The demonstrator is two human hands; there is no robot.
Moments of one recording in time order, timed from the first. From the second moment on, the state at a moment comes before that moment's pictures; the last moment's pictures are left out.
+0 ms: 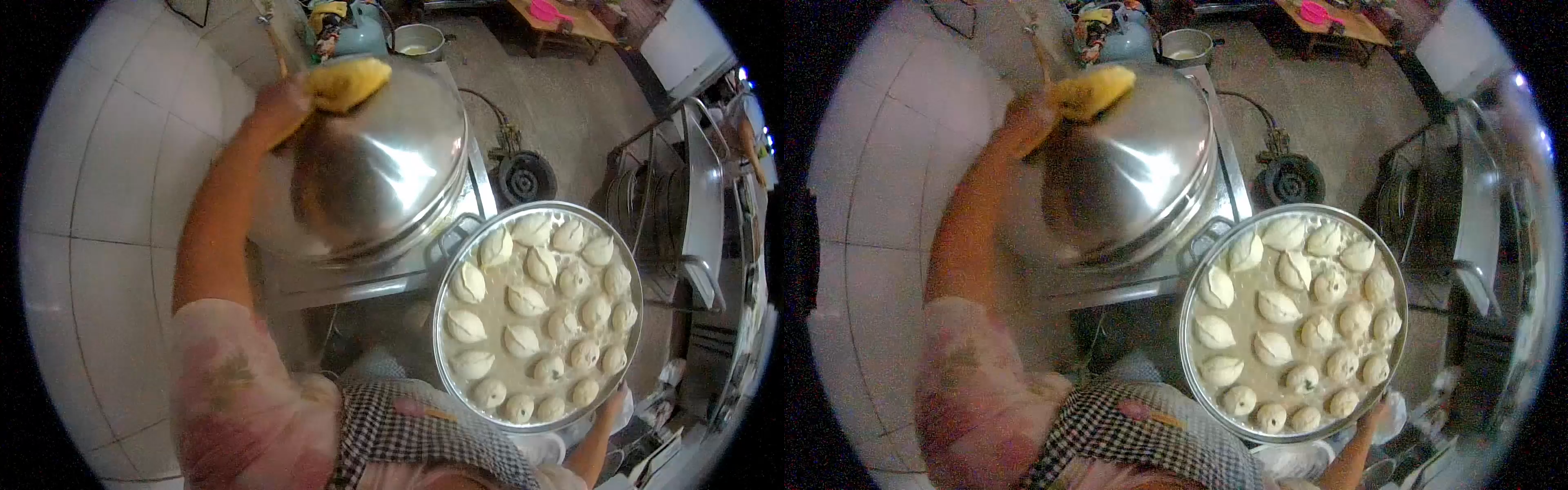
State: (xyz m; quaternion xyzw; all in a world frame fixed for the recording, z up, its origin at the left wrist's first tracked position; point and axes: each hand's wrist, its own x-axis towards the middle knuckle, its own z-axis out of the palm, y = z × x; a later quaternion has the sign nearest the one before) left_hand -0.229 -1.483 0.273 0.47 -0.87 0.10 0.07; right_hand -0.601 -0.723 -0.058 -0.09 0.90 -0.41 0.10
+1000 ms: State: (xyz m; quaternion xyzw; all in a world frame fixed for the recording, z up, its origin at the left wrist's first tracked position) left_hand -0.465 -0.854 0.220 0.56 -0.82 0.12 0.05; right_hand -0.642 -0.429 -0.069 -0.41 0.67 -0.37 0.50
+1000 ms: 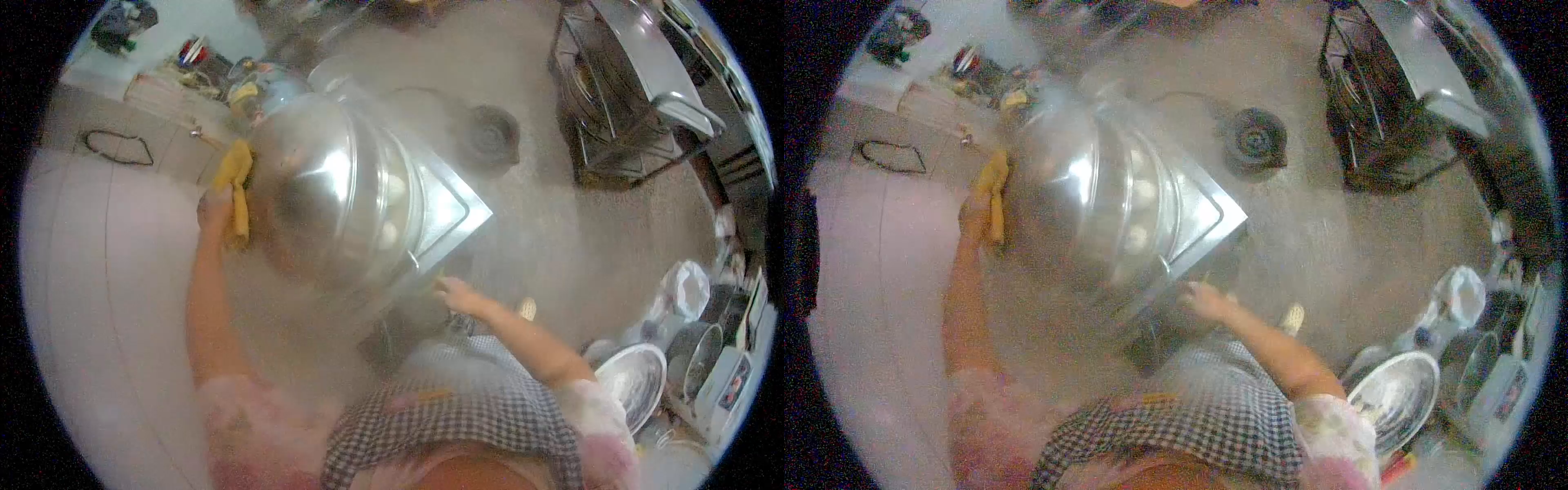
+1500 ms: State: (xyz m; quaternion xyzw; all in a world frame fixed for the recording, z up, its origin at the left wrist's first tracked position) left_hand -0.730 -0.445 0.173 0.53 -0.83 0.17 0.06; right_hand -0.846 0.151 -0.216 -0.23 0.77 -0.32 0.50
